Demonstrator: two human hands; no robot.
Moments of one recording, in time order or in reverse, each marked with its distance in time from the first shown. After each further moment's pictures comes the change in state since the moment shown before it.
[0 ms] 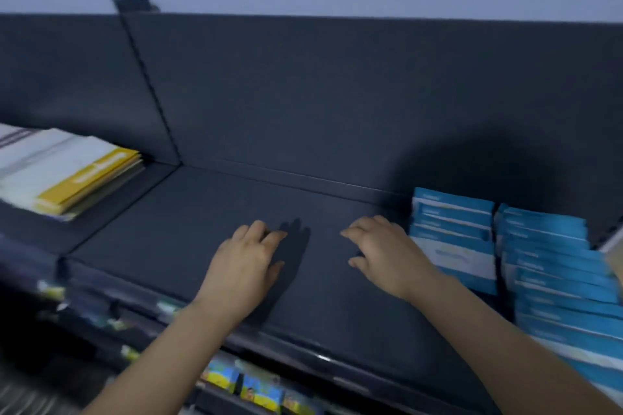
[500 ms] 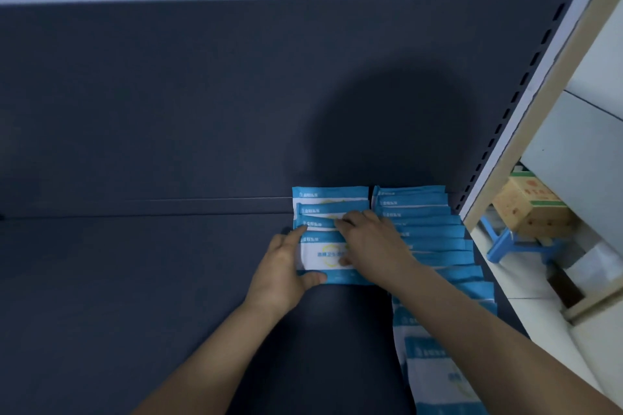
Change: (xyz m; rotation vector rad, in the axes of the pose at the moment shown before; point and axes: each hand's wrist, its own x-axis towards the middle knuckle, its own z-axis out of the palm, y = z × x) left_hand 0.114 0.187 0.087 -0.781 -0.312 -0.067; right_hand -0.054 0.153 0.017 -0.120 -0.042 0.399
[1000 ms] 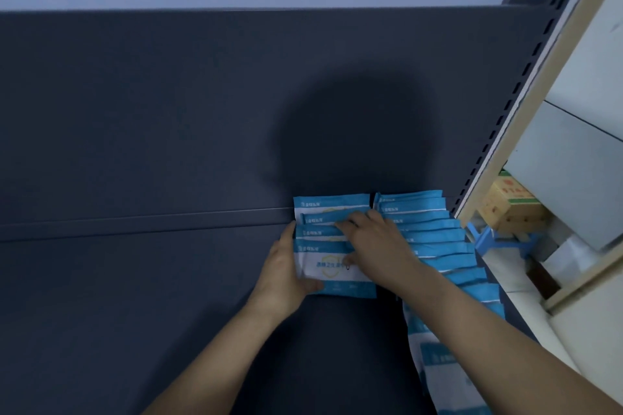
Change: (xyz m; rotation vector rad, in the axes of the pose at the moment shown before) left_hand 0.017 -0.007 -0.015 -0.270 -0.099 0.024; right_hand 0.009 -0.004 -0.005 0.002 0.016 0.074
